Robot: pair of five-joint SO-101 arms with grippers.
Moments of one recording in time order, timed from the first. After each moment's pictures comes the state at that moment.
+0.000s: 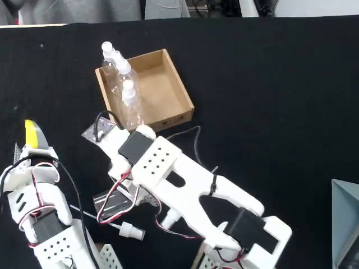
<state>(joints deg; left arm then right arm) -35.5 -103.6 95.9 27.0 40.1 -54.6 -5.3 12.2 95.2 -4.0</state>
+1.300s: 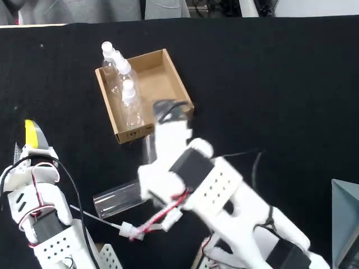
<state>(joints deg) -35.5 -103.6 95.9 27.0 40.1 -49.3 -31.2 20.0 97.8 -42.9</state>
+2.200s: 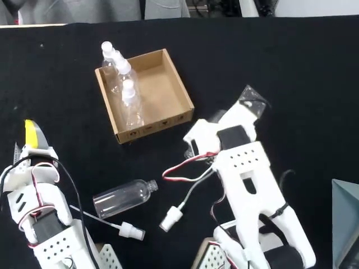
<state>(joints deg) -35.4 -103.6 95.9 27.0 40.1 -17.6 -31.2 42.3 69.1 -56.7</state>
